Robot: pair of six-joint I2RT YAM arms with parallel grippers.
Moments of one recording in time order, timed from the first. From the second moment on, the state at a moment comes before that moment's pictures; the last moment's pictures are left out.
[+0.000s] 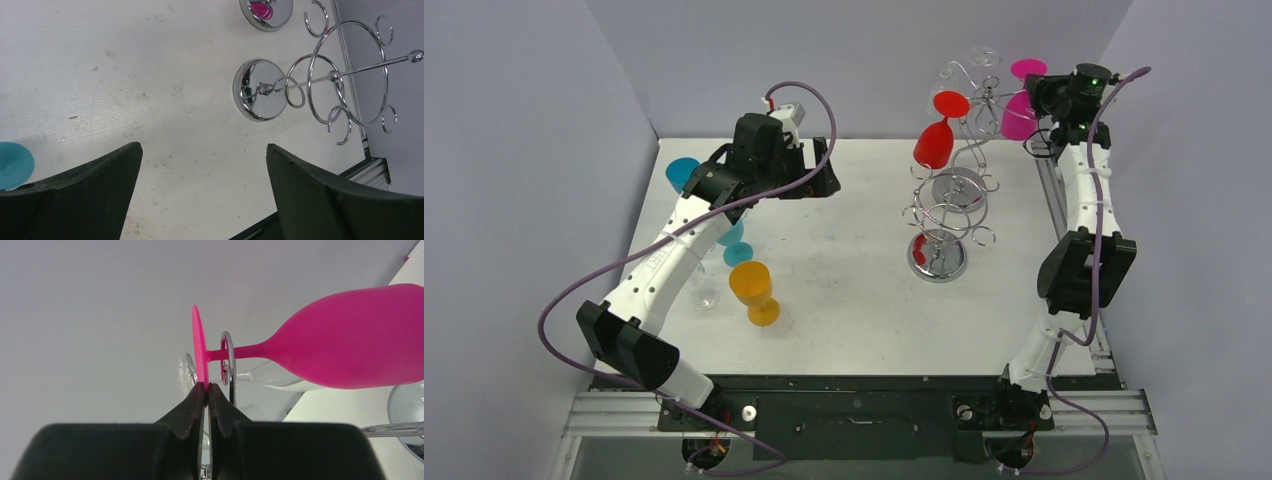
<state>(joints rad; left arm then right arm) -0.51 1.53 1.69 -0.75 0.09 -0.46 -0.18 1.97 2.01 -0.26 -0.10 1.35</state>
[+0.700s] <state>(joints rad) -0.51 1.53 1.69 -0.75 0.09 -0.47 -0.20 1.95 1.94 -0.16 -0.17 1.37</state>
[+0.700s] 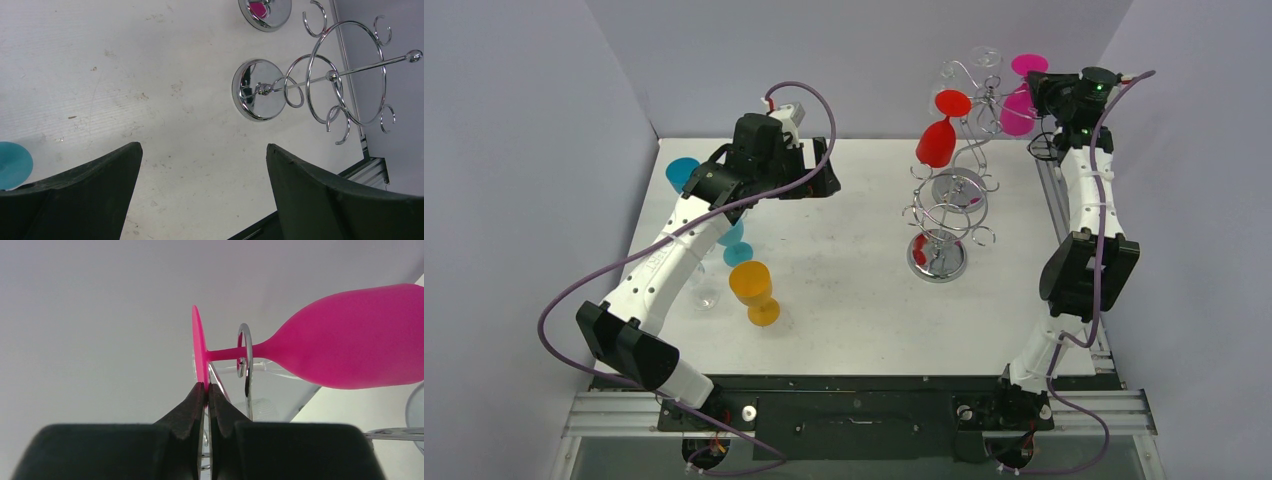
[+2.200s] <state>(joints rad) -0.51 1.53 1.69 -0.75 0.09 -0.47 -0.22 1.94 1.89 -0.07 -0.20 1.41</state>
